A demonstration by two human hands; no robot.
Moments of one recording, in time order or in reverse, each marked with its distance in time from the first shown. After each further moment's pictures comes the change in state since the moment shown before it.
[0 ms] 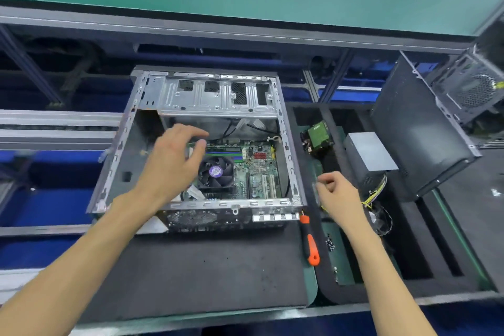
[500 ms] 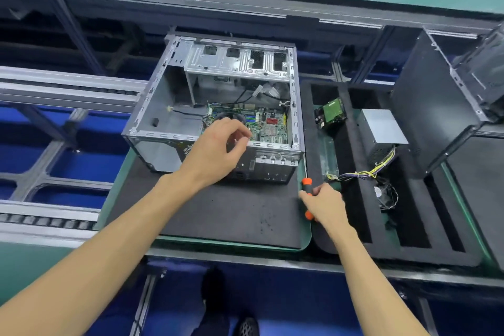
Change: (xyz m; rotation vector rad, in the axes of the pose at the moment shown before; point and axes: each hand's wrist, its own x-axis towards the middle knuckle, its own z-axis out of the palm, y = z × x) left_hand -0.087 0.070 0.025 -0.096 -0.064 0.027; right_hand -0.063 0.060 0.044 -0.108 -0.137 0.124
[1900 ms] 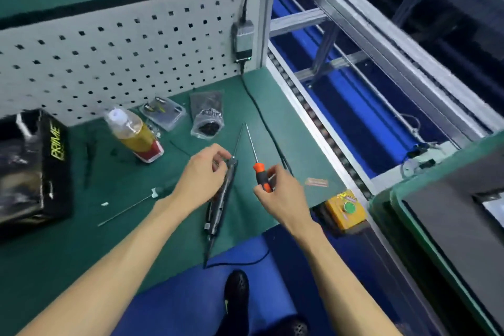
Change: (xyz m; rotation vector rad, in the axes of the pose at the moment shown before) left_hand -0.548 -0.167 -0.228 0.055 0.679 -1.193; right_hand -0.414 -0.186 0.407 -0.347 -0.828 -1.120
